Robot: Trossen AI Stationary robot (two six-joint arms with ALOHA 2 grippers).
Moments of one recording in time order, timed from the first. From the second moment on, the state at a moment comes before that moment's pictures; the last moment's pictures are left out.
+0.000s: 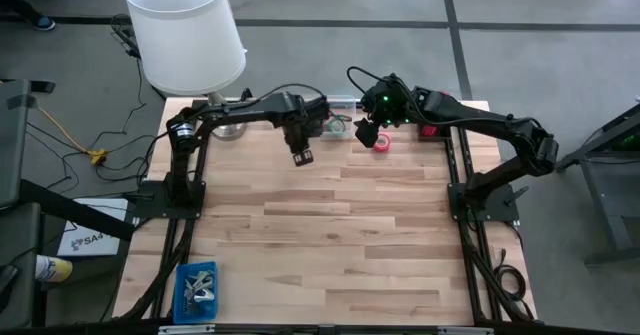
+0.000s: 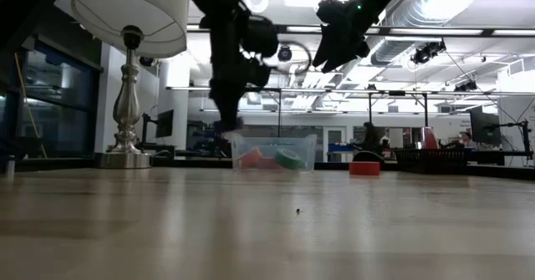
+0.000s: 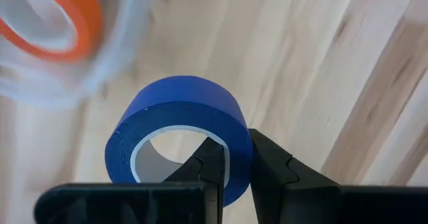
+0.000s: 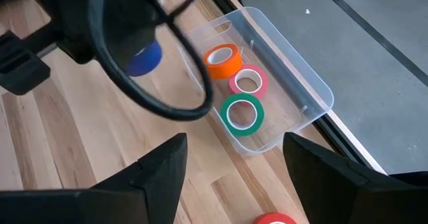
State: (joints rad) left arm 0.40 1.95 1.64 -1.08 0.02 0.07; right arm -0.46 1.44 1.26 -0.58 0.06 0.06
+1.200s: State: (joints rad) left arm 0.60 2.04 1.74 -0.70 0.09 -0.29; right arm -0.49 1.44 1.26 -0.58 0.28 0.23
